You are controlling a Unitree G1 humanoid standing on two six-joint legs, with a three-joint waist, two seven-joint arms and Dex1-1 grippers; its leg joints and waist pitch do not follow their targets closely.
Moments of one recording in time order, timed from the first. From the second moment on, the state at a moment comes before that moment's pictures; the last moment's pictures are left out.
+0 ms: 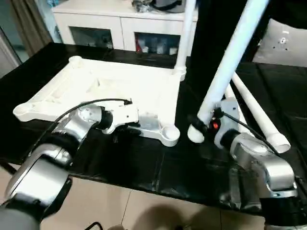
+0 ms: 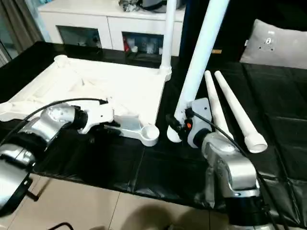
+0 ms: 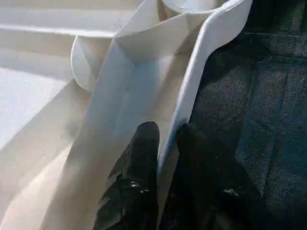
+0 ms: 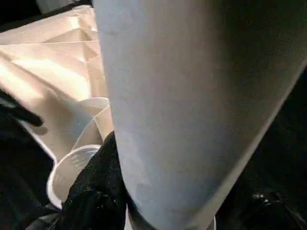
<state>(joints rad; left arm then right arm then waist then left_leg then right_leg) -0.93 0.41 -0.45 1.14 0.15 -0.34 -1.08 -0.28 -0.30 0.00 -0.07 0.29 0.61 0.43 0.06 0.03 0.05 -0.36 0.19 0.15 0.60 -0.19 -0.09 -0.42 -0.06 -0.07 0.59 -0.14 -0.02</state>
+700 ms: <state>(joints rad) -1.03 0.36 -0.45 1.24 0.22 -0.30 -1.29 -0.25 -0.32 0.01 -0.12 0.33 0.61 0.52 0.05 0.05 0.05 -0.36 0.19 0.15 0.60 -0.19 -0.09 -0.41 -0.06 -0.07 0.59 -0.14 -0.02</state>
